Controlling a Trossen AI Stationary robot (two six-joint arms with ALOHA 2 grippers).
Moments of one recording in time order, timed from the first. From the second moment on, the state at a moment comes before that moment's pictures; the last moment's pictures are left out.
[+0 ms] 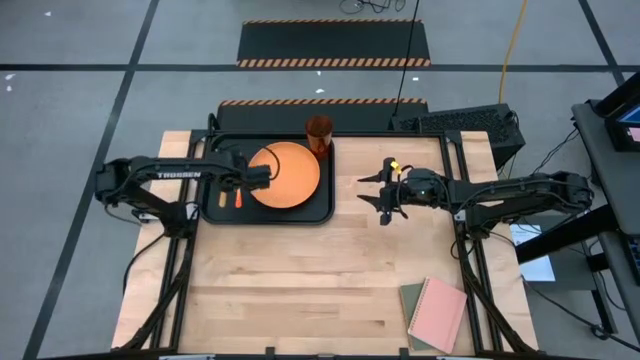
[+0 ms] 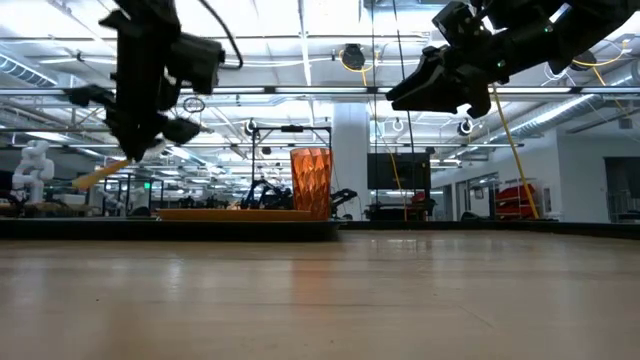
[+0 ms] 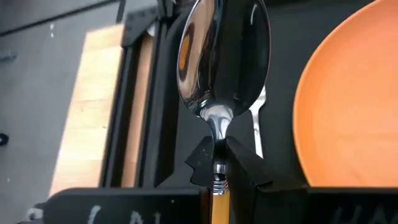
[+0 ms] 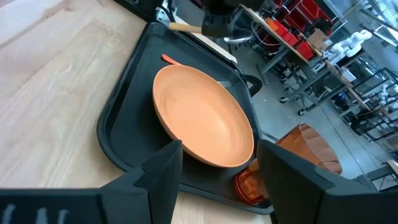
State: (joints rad) left arm 0.29 1.41 0.95 -1.27 -0.67 -1.29; right arm -0.13 1.09 0.49 0.31 0.11 -0.61
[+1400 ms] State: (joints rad) left arm 0.67 1.40 0.64 -0.70 -0.45 -0.90; right arm -0.17 1.09 0.49 0.28 0.13 -0.61
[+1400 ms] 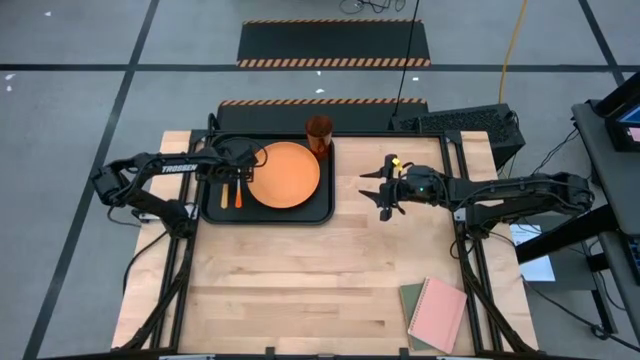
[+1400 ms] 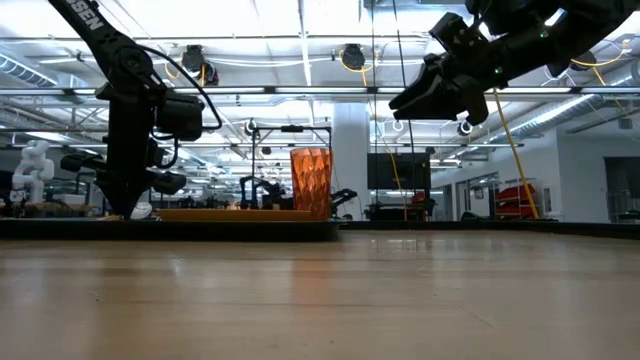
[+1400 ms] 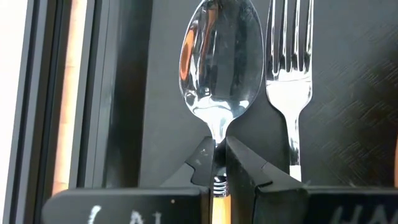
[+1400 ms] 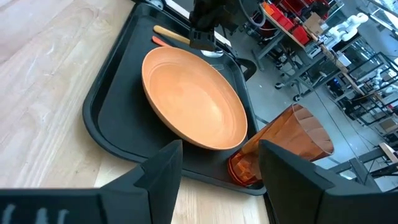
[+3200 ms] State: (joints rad) left arm 0.60 1.43 0.64 -0.66 -0.32 -0.92; right arm -0.17 1.09 0.49 0.27 0.13 -0.61
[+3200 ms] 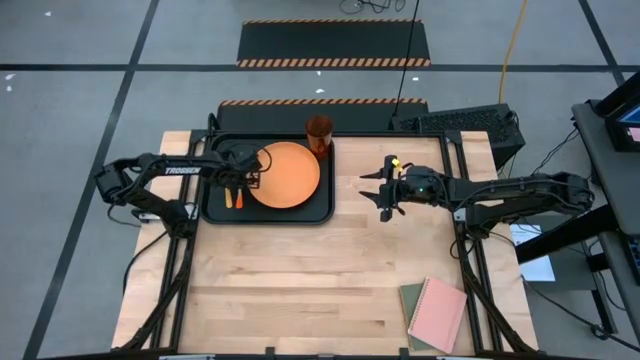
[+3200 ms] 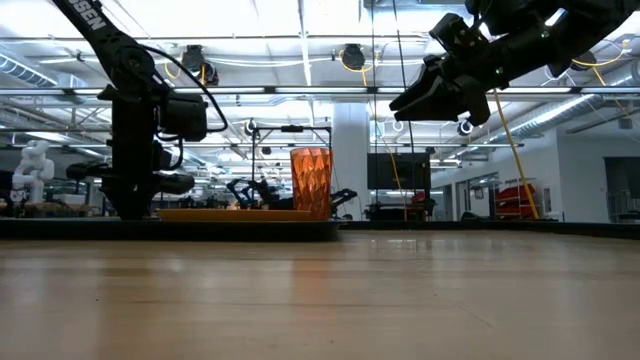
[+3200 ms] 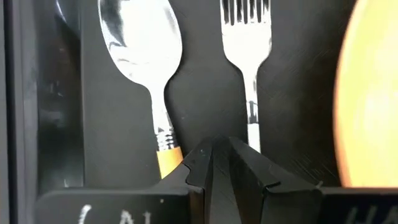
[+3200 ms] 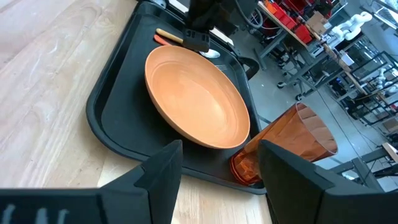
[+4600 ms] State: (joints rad) left arm 0.55 1.41 0.67 -0.81 -0.26 -0.86; right arm -0.17 1.09 0.49 0.27 0.13 -0.61
